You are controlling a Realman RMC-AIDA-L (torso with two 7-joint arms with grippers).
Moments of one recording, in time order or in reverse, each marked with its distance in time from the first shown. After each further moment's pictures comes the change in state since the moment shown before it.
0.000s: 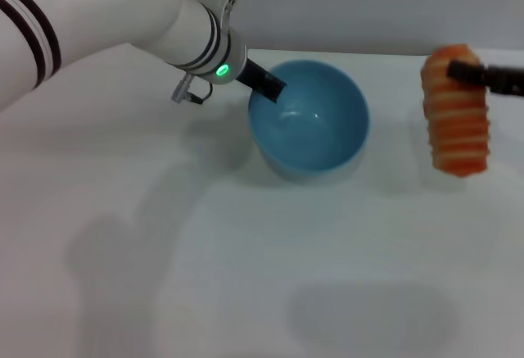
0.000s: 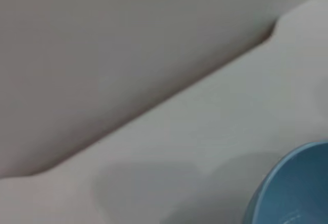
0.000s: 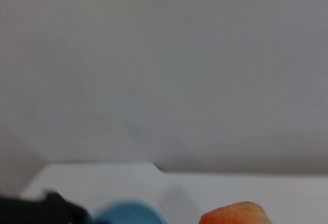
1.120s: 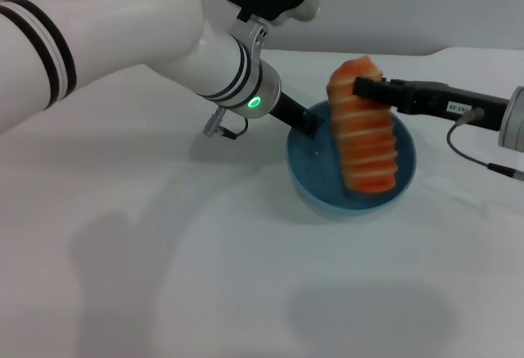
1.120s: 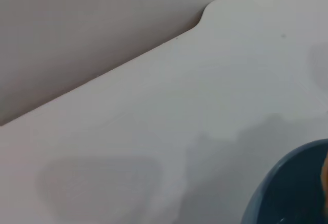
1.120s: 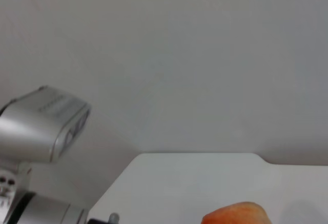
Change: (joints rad) left arm 0.002 0.001 0.164 0.000 -0.255 0.003 0.011; right arm 0.112 0.012 -0.106 0.320 0.202 0.015 -0.212
